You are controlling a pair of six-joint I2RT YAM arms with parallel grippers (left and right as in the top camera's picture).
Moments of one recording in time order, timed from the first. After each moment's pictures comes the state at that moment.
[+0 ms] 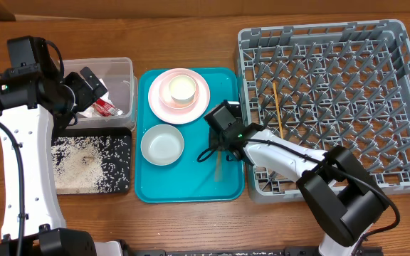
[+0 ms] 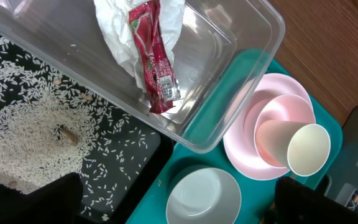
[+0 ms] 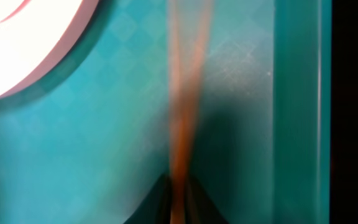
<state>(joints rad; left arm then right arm) 0.24 1.55 1.58 -1.17 0.13 -0.50 0.70 1.89 1.08 -0.31 0.14 0.69</state>
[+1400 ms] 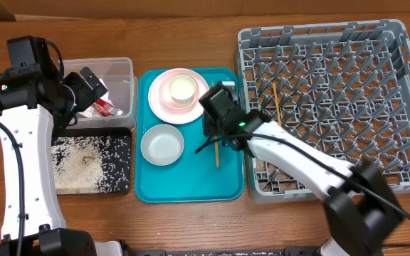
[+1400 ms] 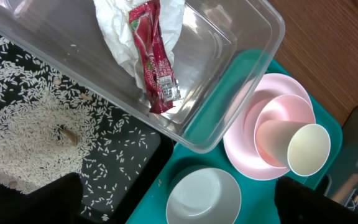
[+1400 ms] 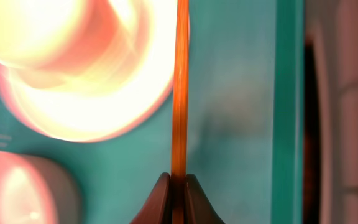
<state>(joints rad) 0.24 1.55 1.58 -1.18 0.13 -0.50 0.71 1.77 1.25 -0.46 0.18 0.60</state>
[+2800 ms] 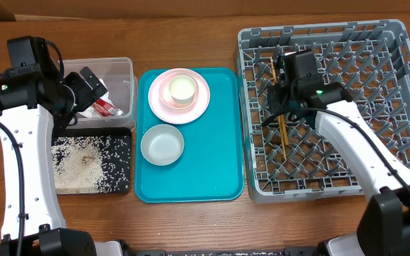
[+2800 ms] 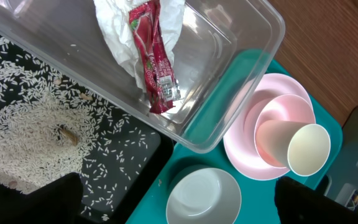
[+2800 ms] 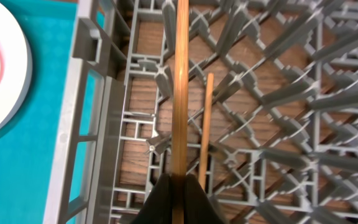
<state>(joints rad) 0.24 1.55 1.58 -1.17 0.13 -0.50 0.28 1.66 1.27 -0.64 0.05 0.12</state>
